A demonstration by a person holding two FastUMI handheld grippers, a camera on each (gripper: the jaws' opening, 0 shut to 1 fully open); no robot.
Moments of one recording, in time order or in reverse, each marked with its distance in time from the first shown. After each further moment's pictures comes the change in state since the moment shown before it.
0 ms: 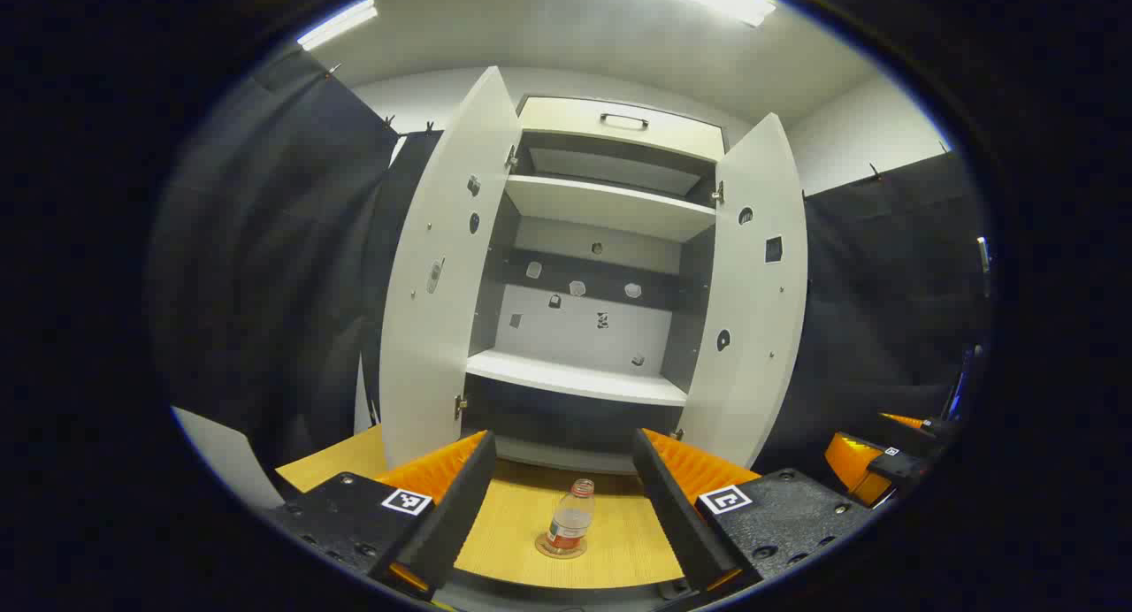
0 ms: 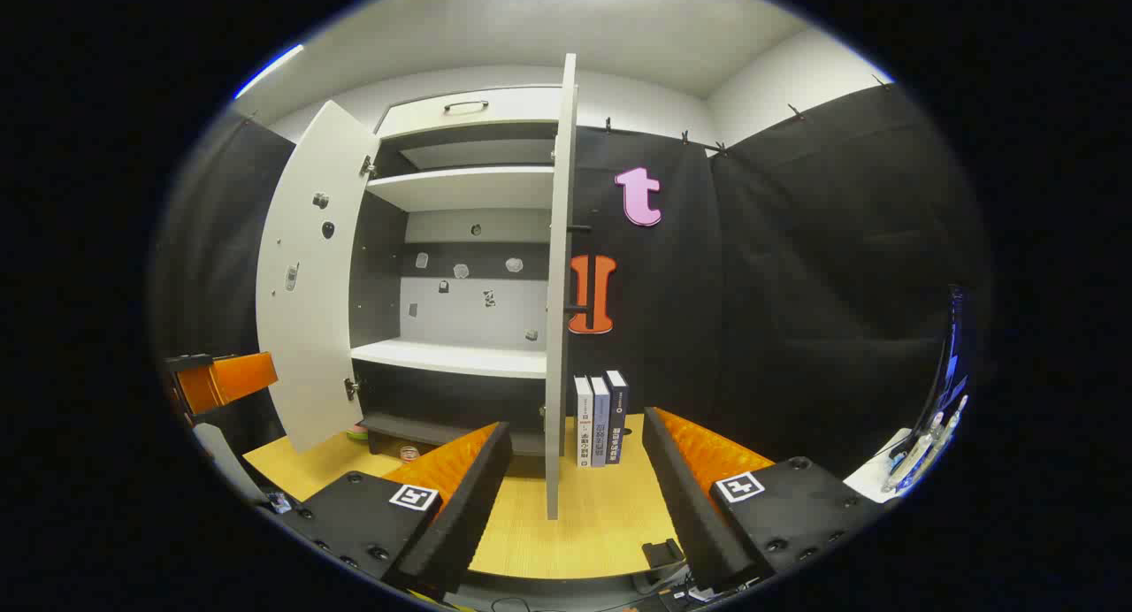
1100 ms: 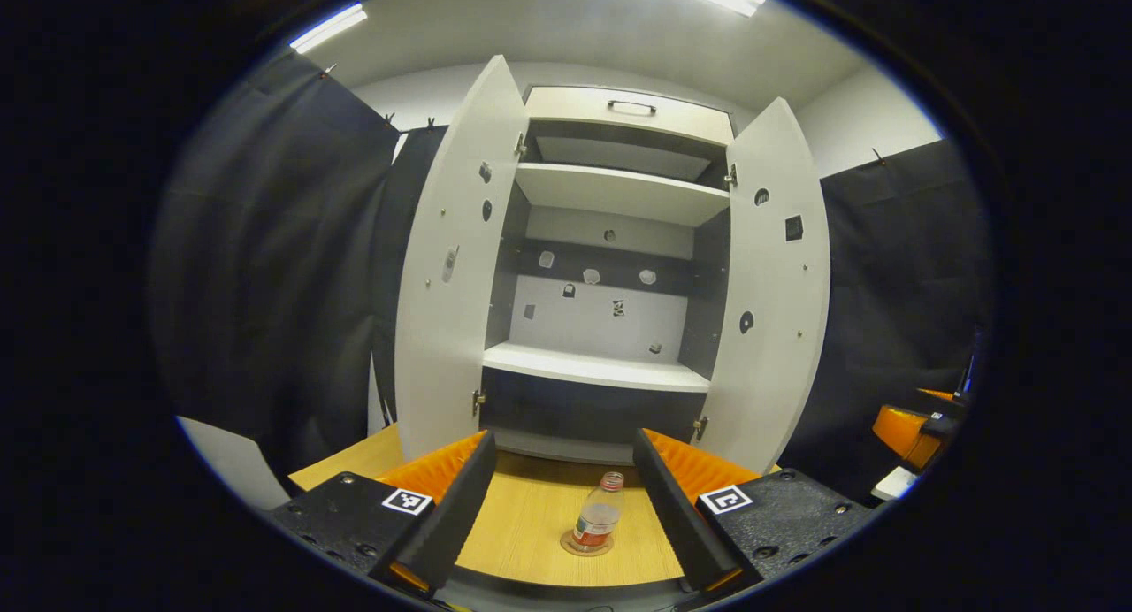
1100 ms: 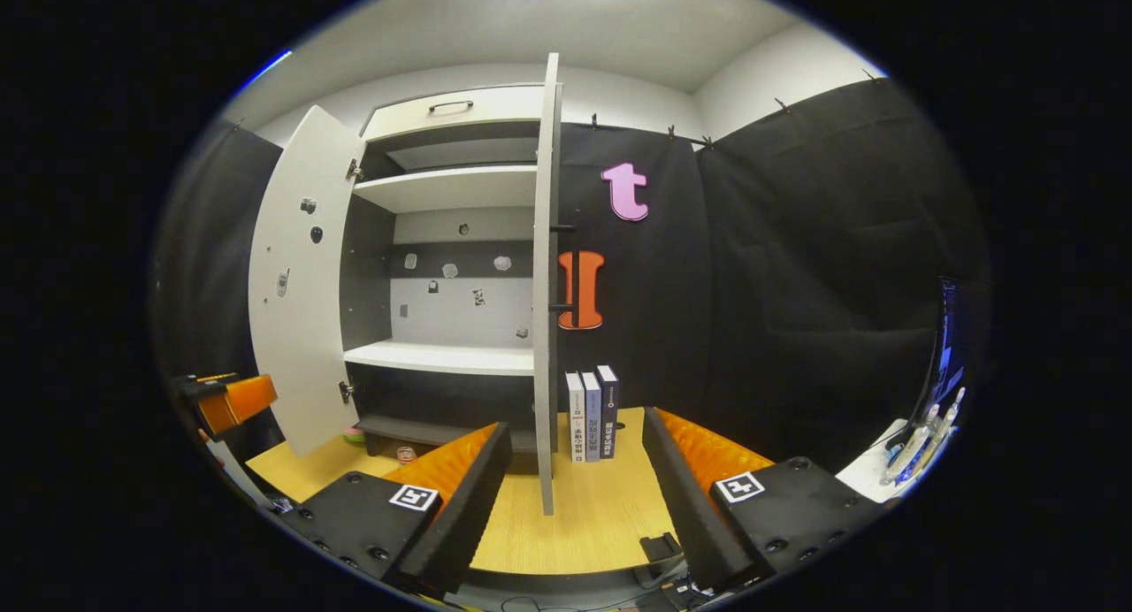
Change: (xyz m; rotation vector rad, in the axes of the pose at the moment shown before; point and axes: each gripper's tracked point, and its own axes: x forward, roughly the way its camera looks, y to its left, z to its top) left arm 0.025 0.023 -0.035 0.027 0.043 -0.021; right arm 0.000 0.005 -0.005 0.028 0.030 -0.049
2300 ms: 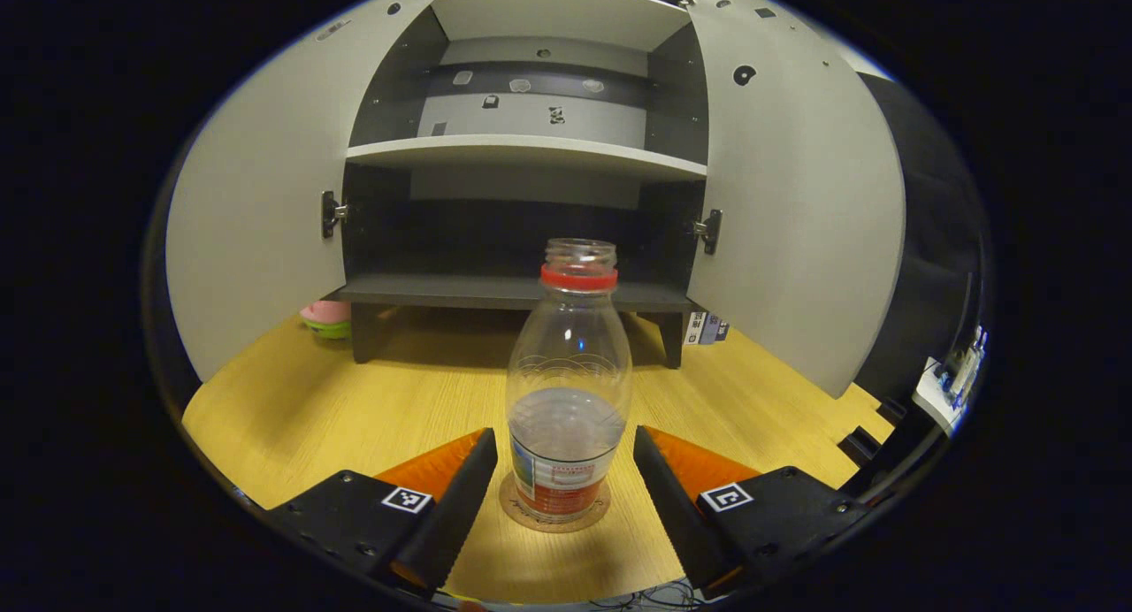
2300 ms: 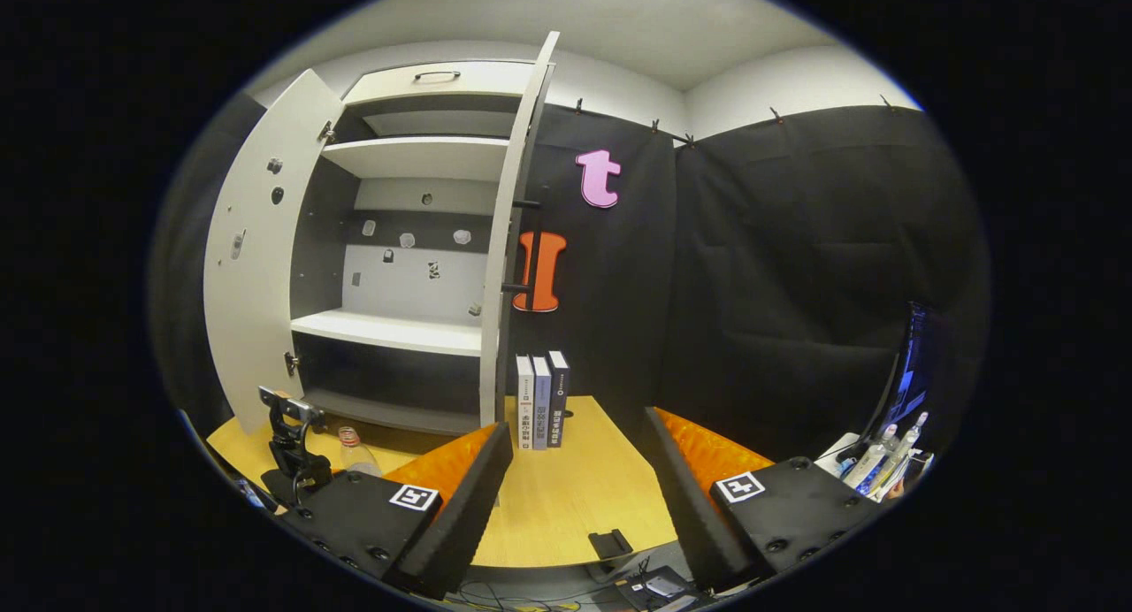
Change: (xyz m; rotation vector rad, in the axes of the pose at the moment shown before) left arm 0.142 -0.040 -0.283 0.070 0.374 -0.172; right arm 0.011 -0.039 -0.006 -0.106 0.061 -0.166
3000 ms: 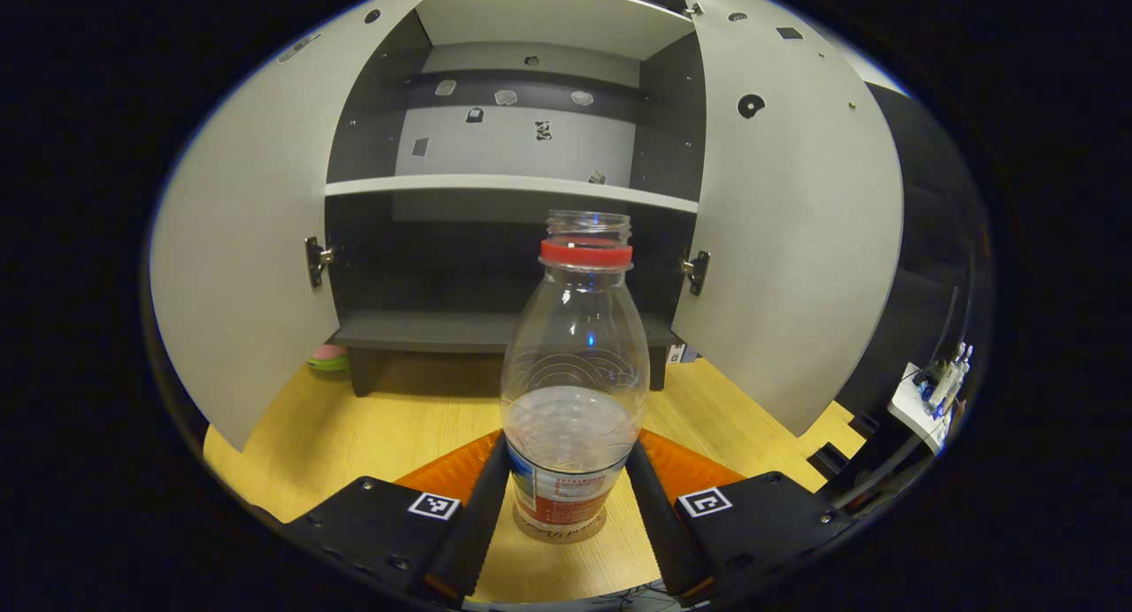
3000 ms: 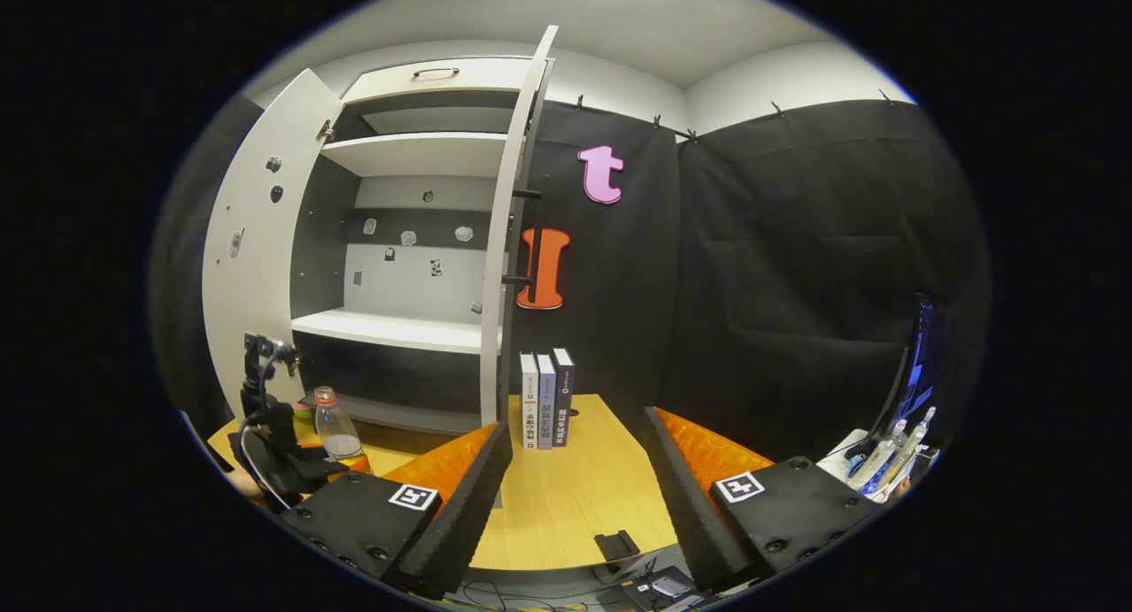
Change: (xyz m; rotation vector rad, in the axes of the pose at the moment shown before) left arm -0.028 0.007 0.082 0.003 0.003 -0.072; right arm 0.013 0.017 -0.007 0.037 0.006 0.048
